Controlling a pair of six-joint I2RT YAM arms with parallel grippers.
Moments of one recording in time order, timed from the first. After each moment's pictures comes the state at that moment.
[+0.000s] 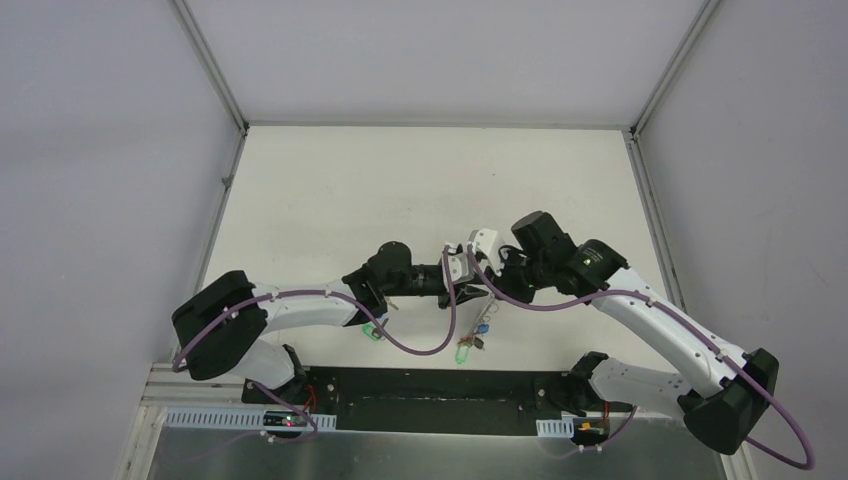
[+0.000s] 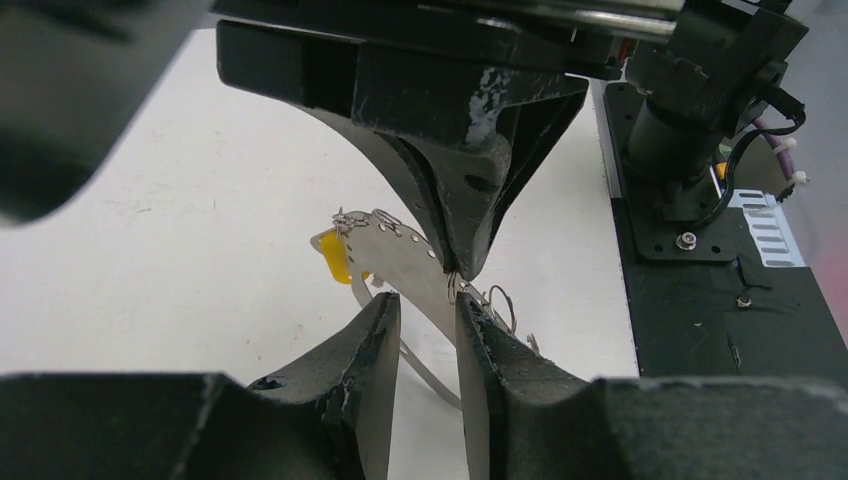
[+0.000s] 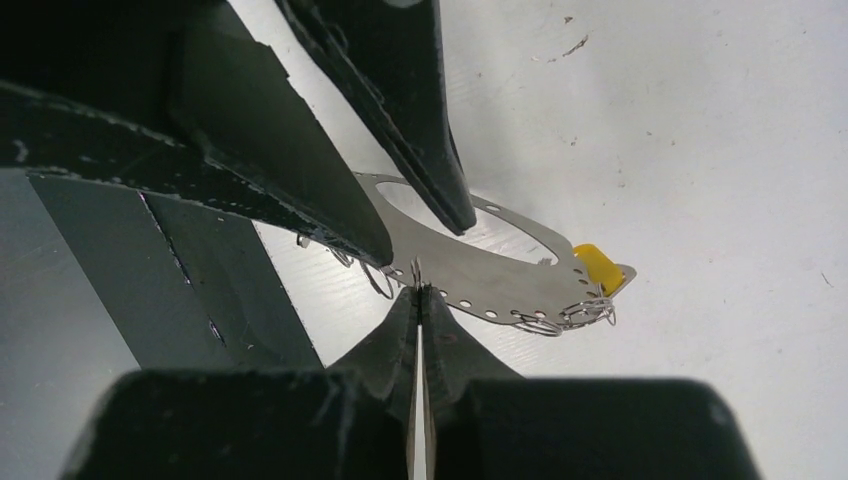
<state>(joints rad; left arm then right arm) -1.01 1.41 0.63 0.75 0.45 0.10 0.76 1.06 0.99 -0.92 -0.28 -0.39</state>
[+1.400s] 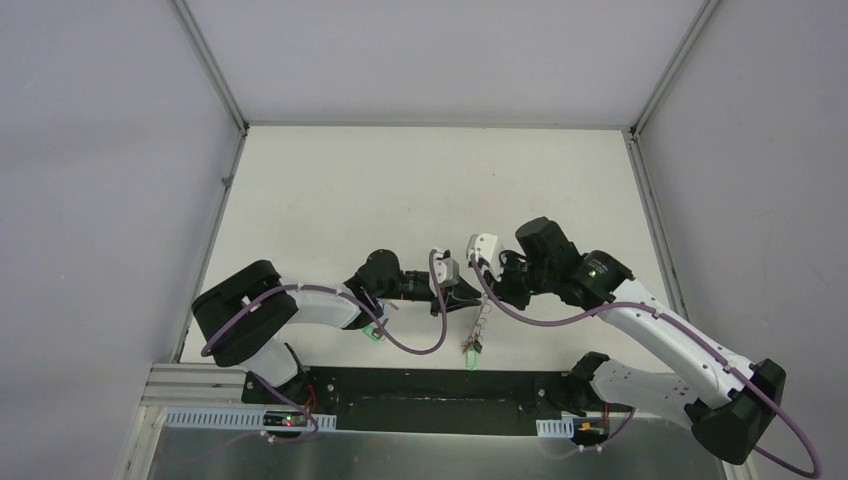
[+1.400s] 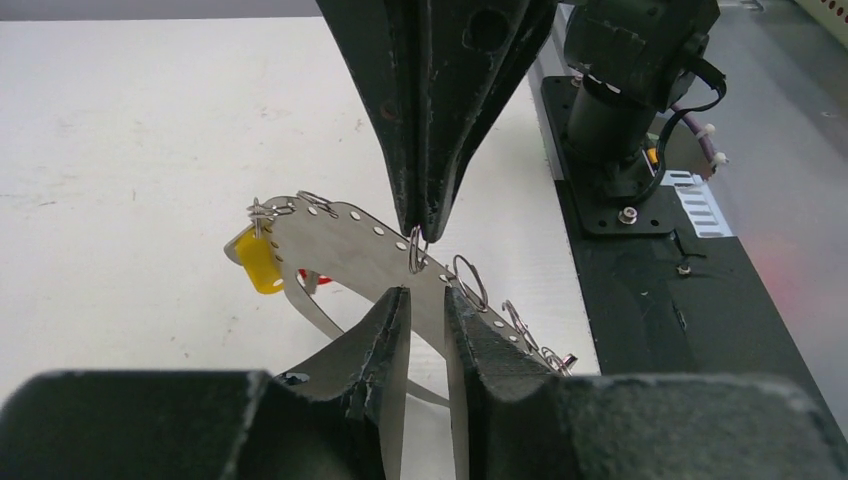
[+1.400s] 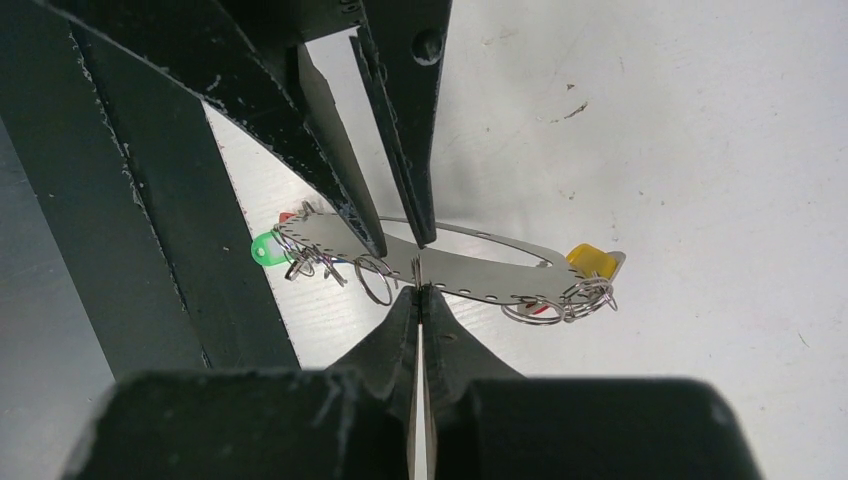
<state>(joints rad) -0.94 1.54 0.51 1.11 0.63 -0.04 0.77 0.99 0.92 -0.82 -0.32 -0.42</state>
